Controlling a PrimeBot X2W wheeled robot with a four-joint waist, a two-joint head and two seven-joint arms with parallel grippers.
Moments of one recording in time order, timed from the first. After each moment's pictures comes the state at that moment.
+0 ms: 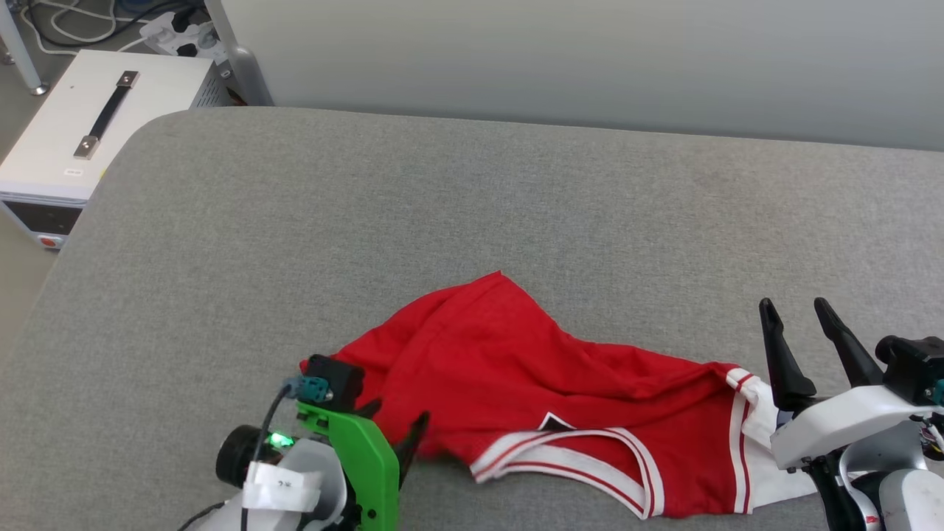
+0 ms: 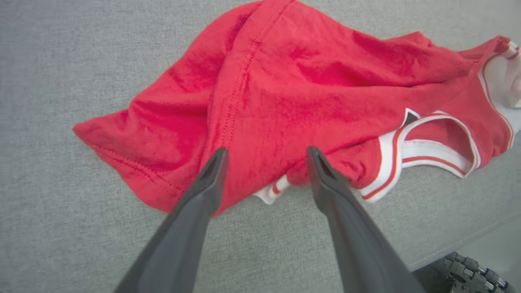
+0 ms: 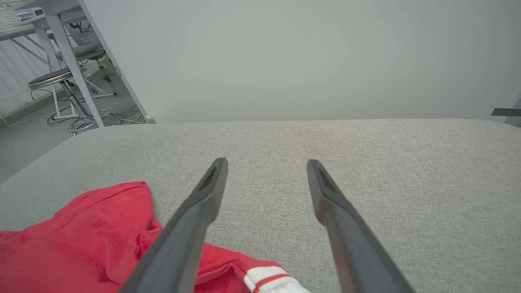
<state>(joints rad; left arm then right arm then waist) -0.24 0.46 -0.71 0.09 -0.74 0.14 0.29 -0.06 -0.16 -0.02 0.02 0.30 0.13 -0.01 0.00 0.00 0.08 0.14</state>
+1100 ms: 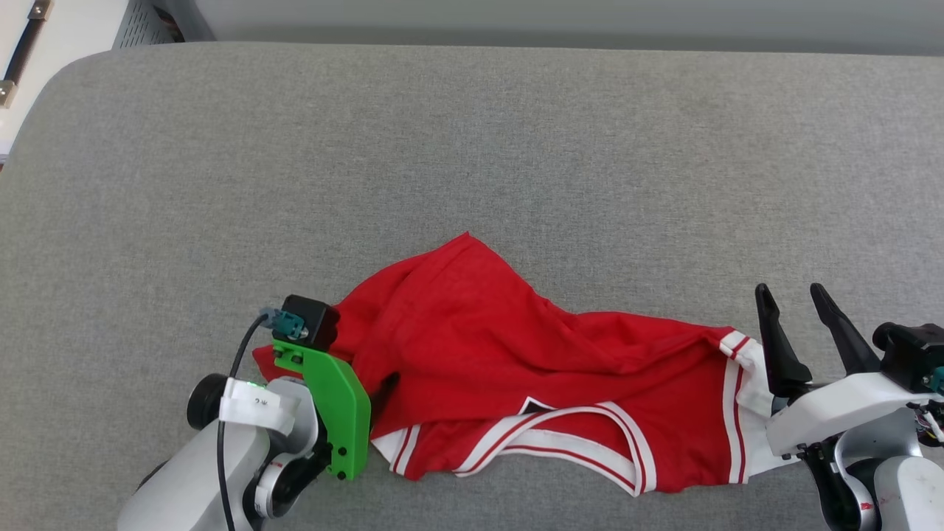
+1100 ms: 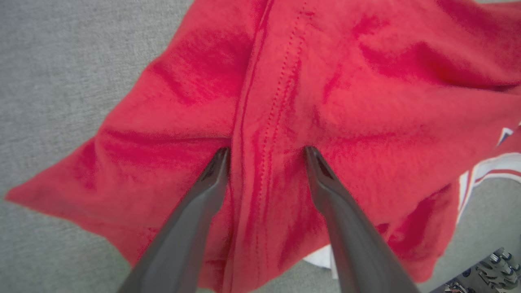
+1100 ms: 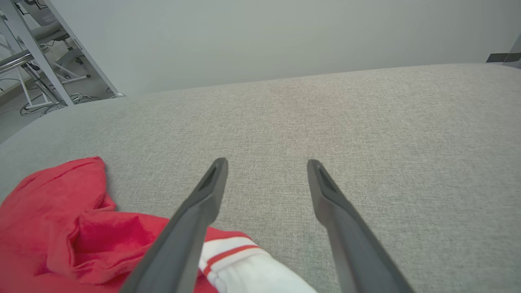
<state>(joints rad) -0.38 0.50 -0.69 0.18 -0.80 0.06 0.41 -0.09 -0.15 -0.02 0.02 0.30 0.13 -0.01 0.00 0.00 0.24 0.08</state>
